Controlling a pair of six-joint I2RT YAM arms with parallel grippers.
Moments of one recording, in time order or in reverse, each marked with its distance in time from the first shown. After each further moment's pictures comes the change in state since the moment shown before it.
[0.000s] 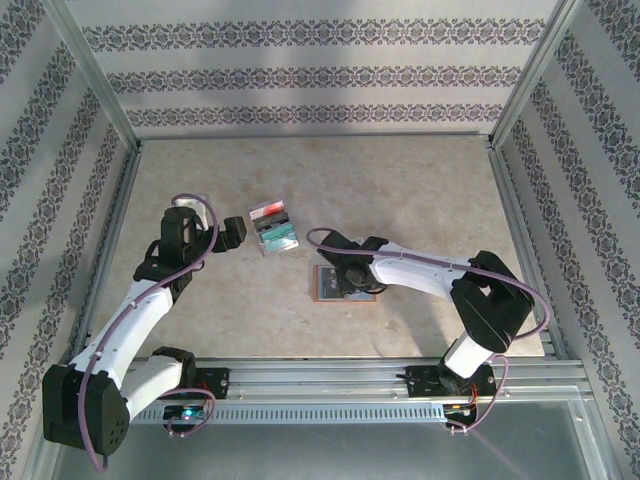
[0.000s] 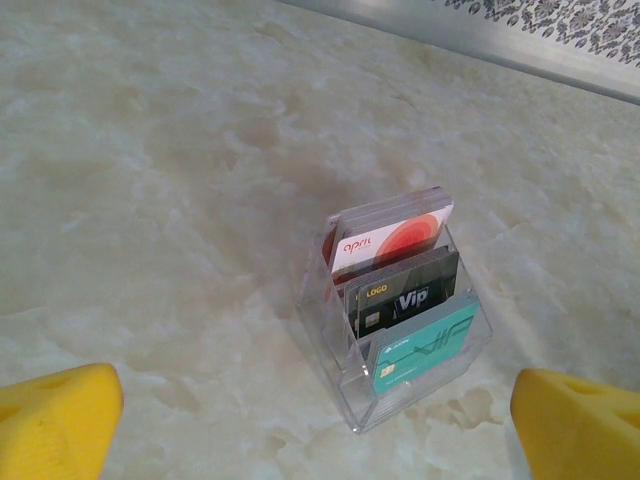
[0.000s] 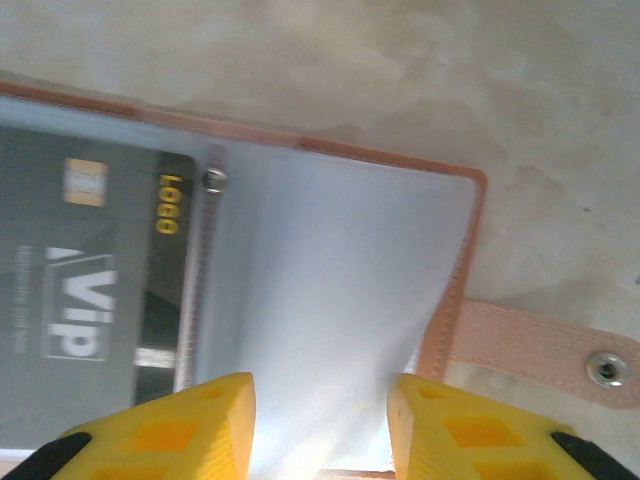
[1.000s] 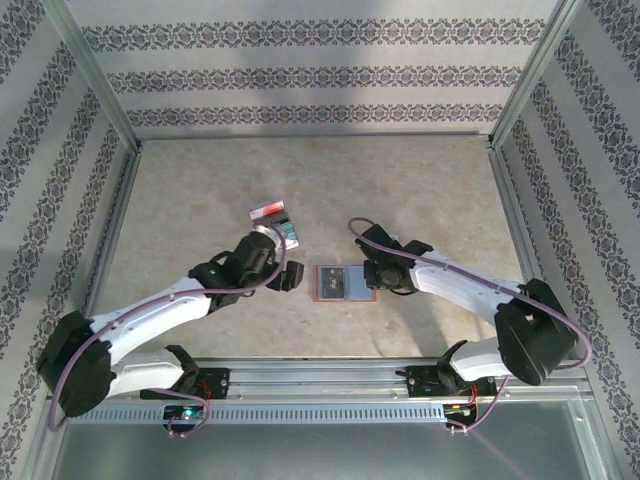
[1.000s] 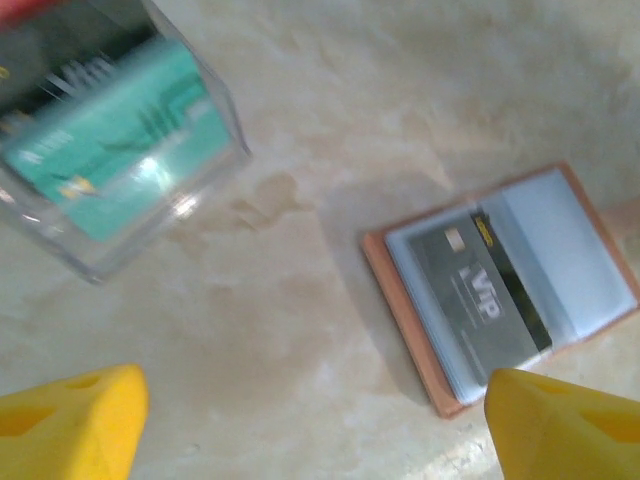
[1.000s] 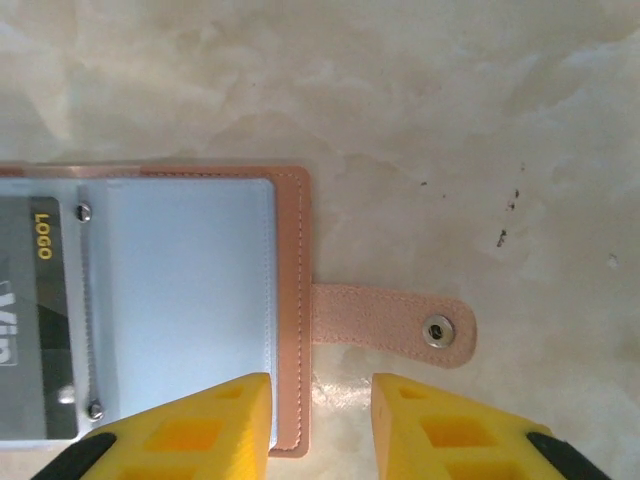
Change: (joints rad) left arm -0.594 0.210 0.037 -0.080 -0.167 -0.064; right arm -0.177 -0.274 -0.189 0.083 -0.089 0.003
